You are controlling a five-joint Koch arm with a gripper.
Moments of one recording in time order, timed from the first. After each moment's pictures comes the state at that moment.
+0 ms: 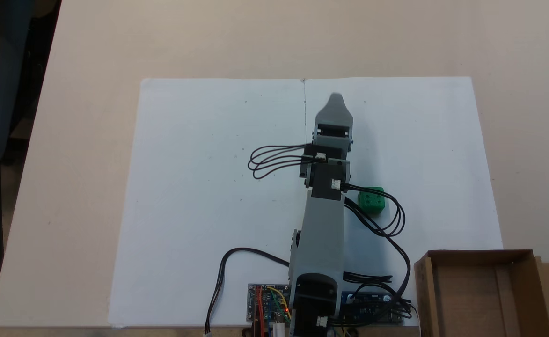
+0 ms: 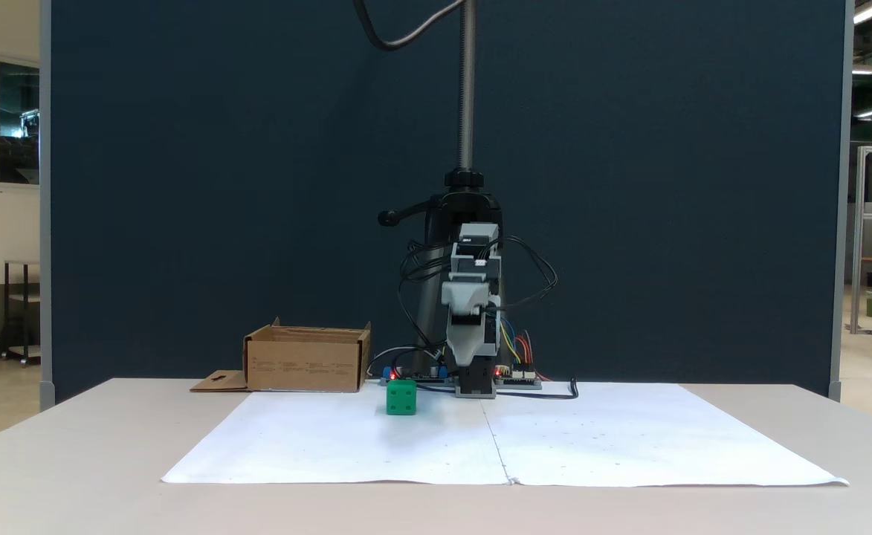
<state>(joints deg) 7.8 129.2 139.0 4.7 -0.3</state>
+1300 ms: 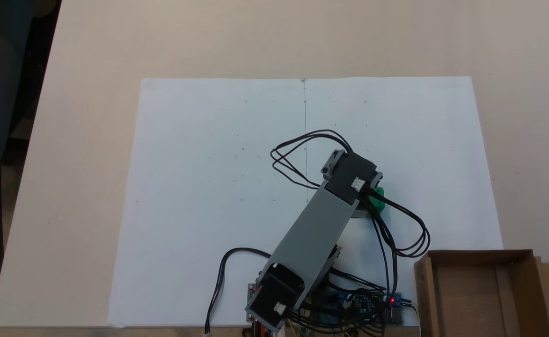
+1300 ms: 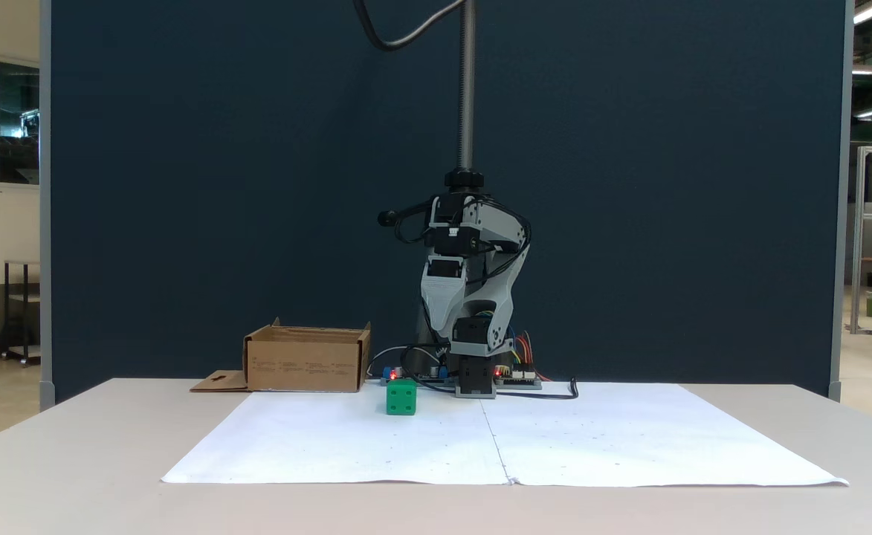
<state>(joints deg) 34.1 129.2 115.9 65.7 -29.4</state>
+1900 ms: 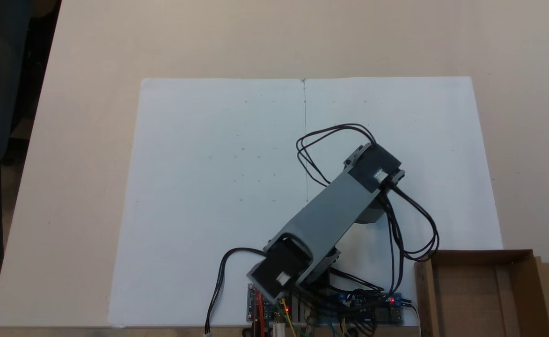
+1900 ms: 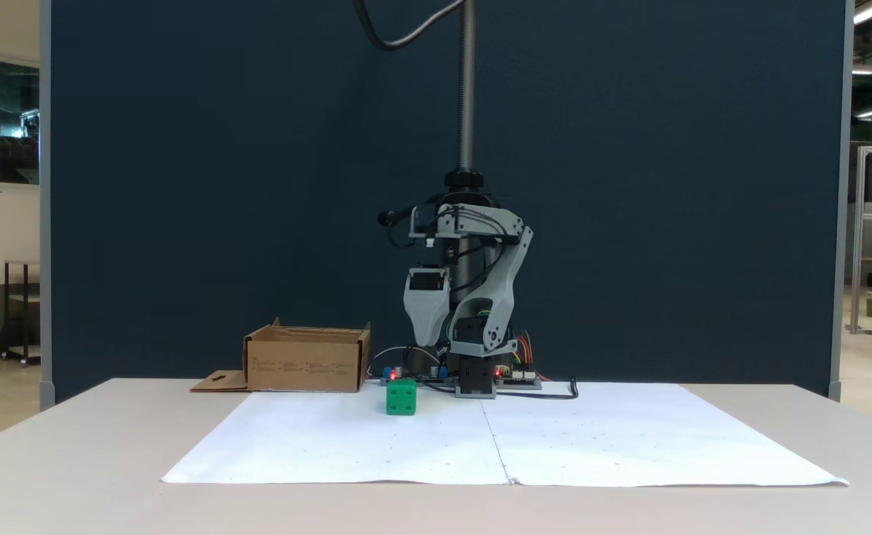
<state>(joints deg) 44.0 117.7 115.9 63.7 -37.8</state>
